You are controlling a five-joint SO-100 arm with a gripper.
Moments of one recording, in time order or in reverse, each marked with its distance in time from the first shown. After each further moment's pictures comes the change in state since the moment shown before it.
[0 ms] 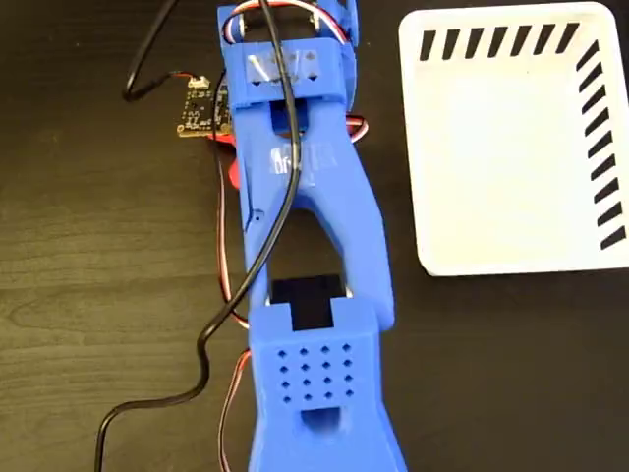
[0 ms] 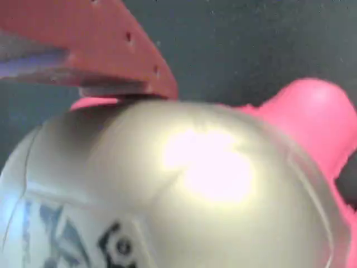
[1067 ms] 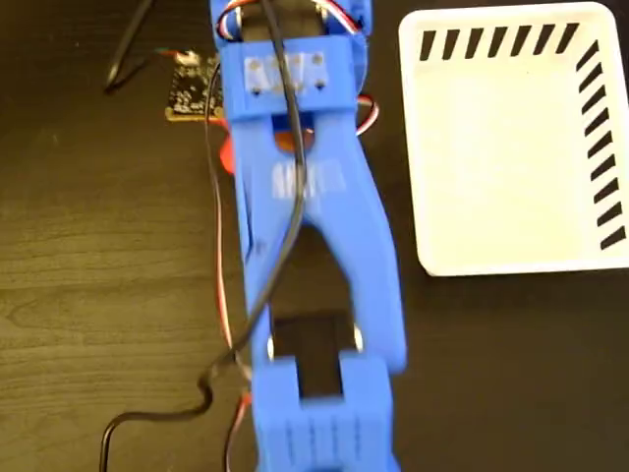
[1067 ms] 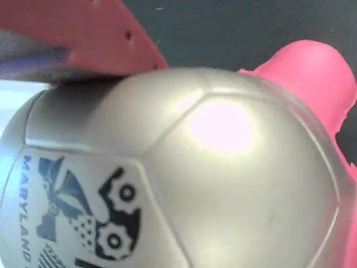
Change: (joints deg) arm 0.0 16.8 1.2 6.2 -2.3
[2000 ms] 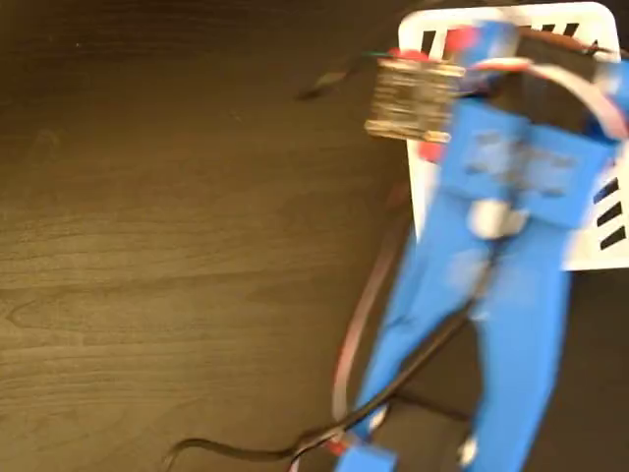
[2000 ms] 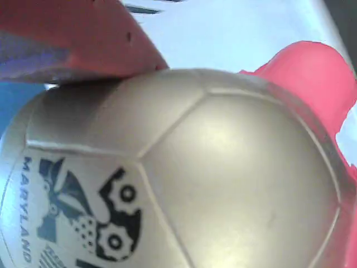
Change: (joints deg) arm 27.4 13.6 1.1 1.7 -20.4
